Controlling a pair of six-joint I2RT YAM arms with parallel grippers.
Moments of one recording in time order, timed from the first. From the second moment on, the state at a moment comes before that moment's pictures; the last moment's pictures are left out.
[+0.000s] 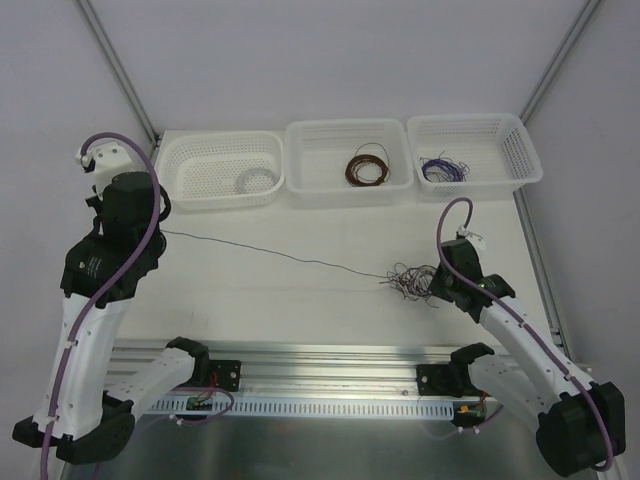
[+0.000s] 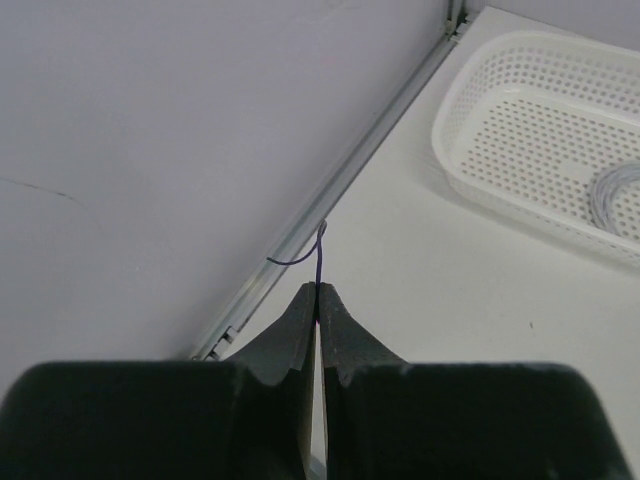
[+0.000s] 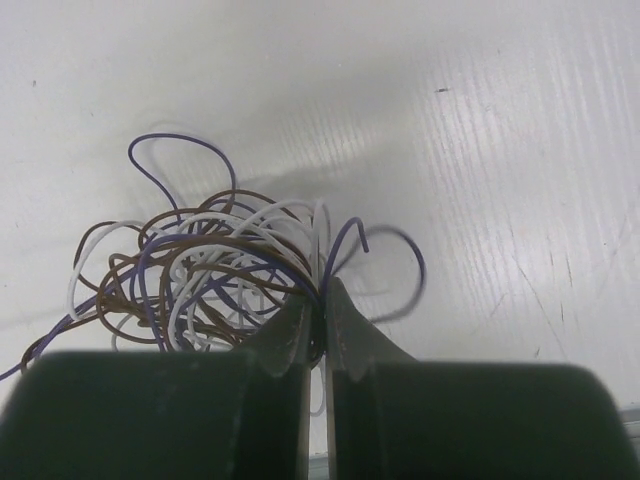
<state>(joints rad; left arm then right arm) -0.30 0.91 1.44 -1.05 -0.91 -0.23 0.37 0.87 0.55 -0.64 0.29 0.65</state>
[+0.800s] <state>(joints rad) -0.24 0.88 1.19 -0.89 -0.30 -0.17 0.38 0.95 0.61 -0.62 0.08 0.52</state>
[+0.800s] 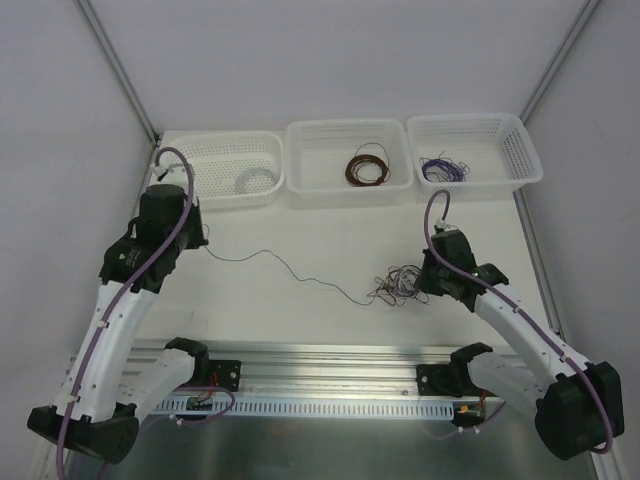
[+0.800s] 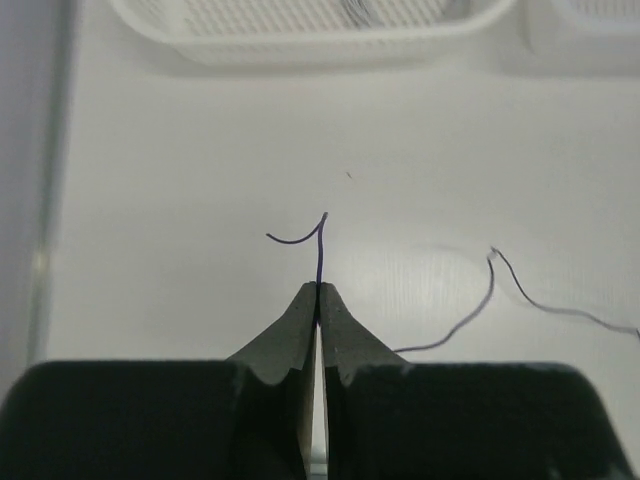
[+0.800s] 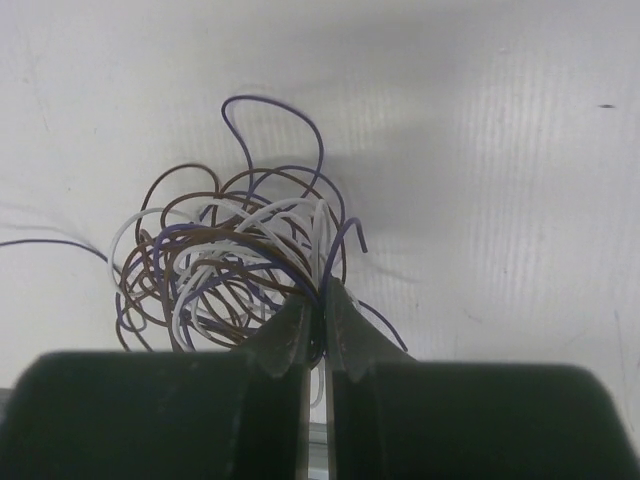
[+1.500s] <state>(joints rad) -0.72 1.00 0.83 -0.56 0.08 -0.26 0.55 1.08 0.68 -0.53 0.05 0.49</state>
